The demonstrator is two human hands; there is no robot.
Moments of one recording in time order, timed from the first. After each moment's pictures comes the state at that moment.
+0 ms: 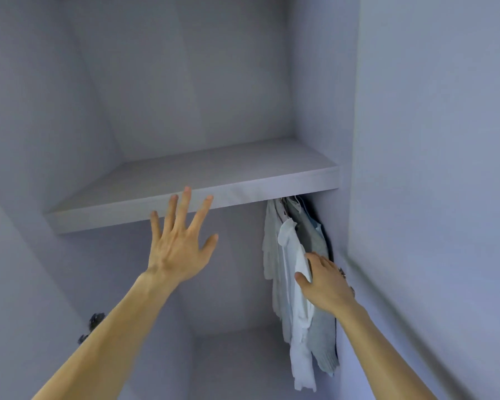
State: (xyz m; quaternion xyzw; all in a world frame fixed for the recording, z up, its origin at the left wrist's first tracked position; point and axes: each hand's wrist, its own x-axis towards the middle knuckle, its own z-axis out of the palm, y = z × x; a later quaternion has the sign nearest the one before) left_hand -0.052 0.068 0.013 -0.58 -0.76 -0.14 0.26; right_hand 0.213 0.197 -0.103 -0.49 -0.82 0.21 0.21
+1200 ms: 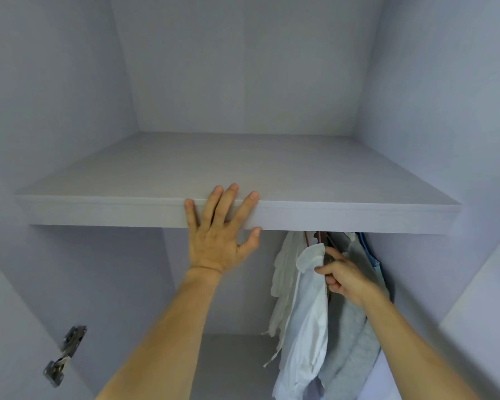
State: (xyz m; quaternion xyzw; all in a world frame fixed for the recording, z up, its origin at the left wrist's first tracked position) left_hand -0.171 0.220 -0.047 -0.50 -0.63 -0.30 0.51; right_hand 0.078 0.372 -0.109 -0.46 -0.57 0.64 0.24
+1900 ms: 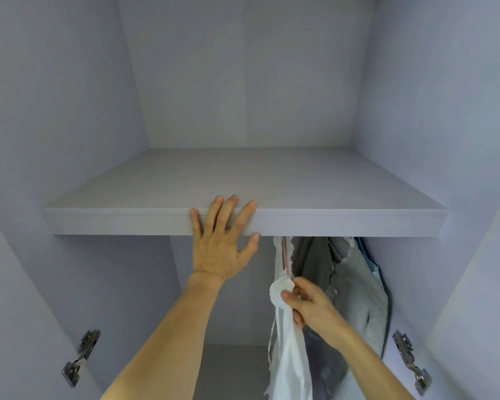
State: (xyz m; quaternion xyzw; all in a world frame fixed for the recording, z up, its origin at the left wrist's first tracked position) left_hand -0.164 0.206 -0.033 -0.53 -0.68 -0.28 0.43; right_hand 0.055 0.265 -0.102 -0.33 -0.70 0.58 0.26
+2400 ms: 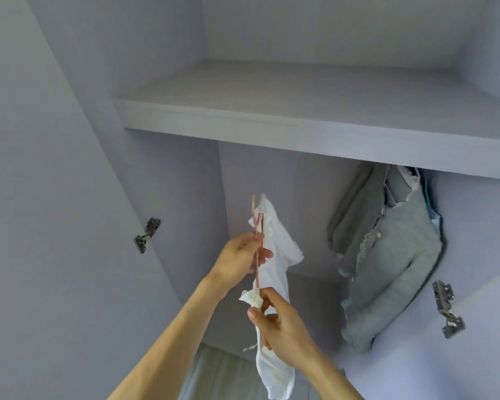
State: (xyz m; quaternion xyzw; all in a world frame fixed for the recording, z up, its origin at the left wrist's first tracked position) left_hand -0.091 0.066 -0.112 -0.26 -0.74 -0.51 -0.34; right_hand 0.065 0.100 -0.178 -0.24 -0.77 0.58 0.10
